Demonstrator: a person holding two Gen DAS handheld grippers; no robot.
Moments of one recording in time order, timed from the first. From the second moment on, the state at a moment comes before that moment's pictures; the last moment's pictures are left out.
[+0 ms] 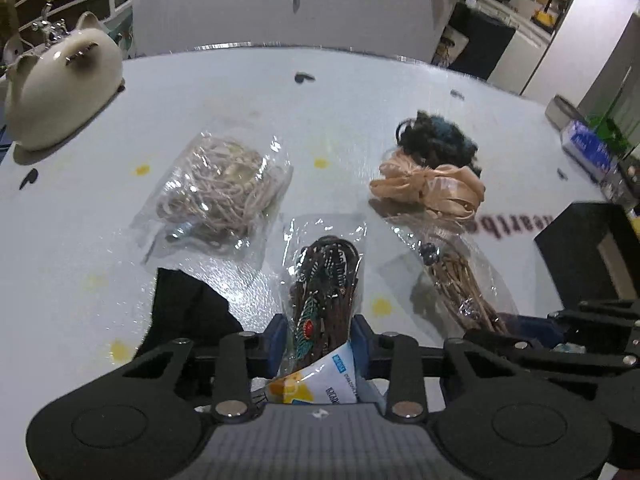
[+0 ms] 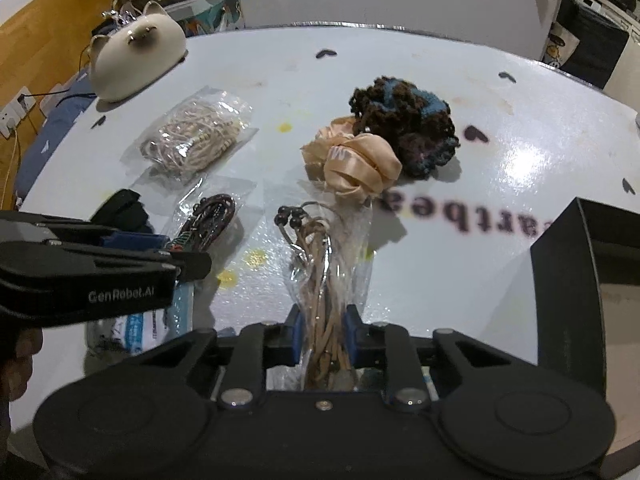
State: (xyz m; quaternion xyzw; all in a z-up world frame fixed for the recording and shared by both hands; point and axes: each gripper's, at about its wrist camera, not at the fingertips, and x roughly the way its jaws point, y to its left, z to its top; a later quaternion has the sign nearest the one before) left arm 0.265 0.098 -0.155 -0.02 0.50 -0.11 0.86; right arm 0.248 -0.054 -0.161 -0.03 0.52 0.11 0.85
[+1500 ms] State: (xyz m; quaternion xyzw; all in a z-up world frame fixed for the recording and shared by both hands) left arm 0.235 -0.084 -0.051 -0.16 0.42 -0.14 0.88; right arm 0.204 -0.264 -0.065 0.06 0.38 0.09 0.92
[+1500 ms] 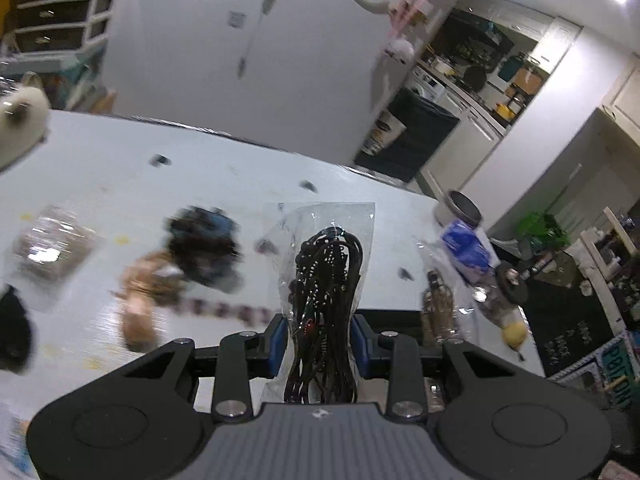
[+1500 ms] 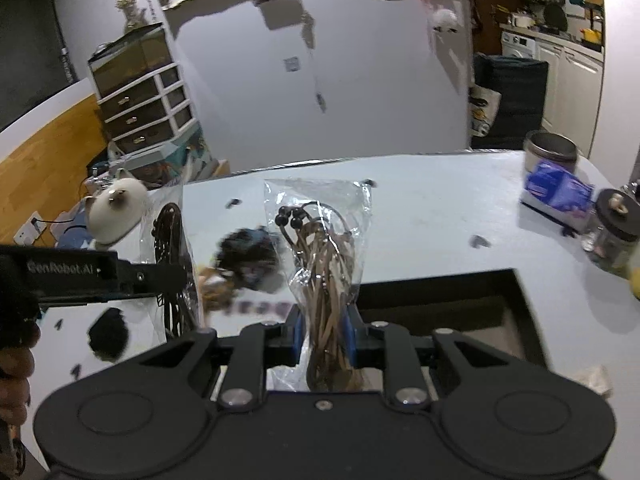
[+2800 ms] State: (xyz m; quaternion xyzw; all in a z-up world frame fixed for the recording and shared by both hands) left arm 0.291 -0.242 -0.169 -0.16 0.62 -0.11 0.76; right arm 0.196 -0.410 -0.110 0.09 0.46 0.04 0.88
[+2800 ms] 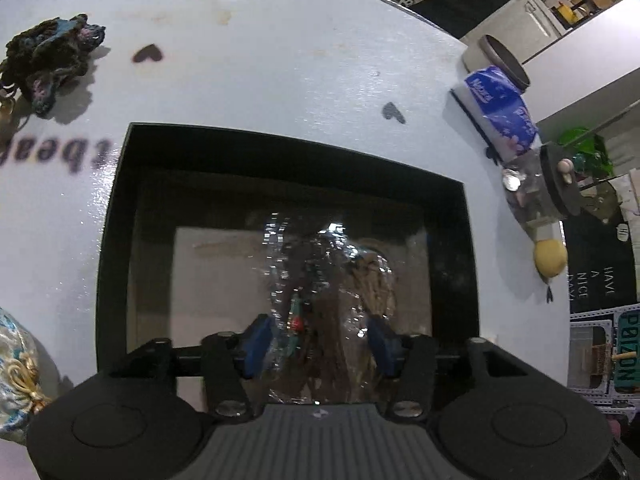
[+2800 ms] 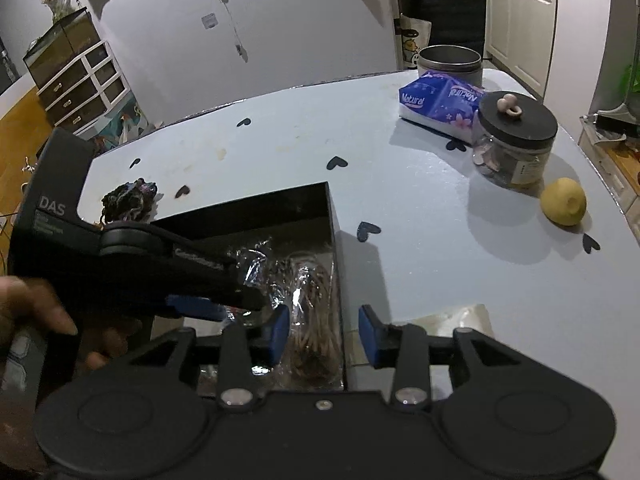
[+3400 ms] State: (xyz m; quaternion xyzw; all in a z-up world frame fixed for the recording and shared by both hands) left arm 0.257 -0.211 -0.103 -0.09 0.50 -0.14 0.85; right arm 0.194 -0.403 -0.099 0.08 0.44 0.04 0.89
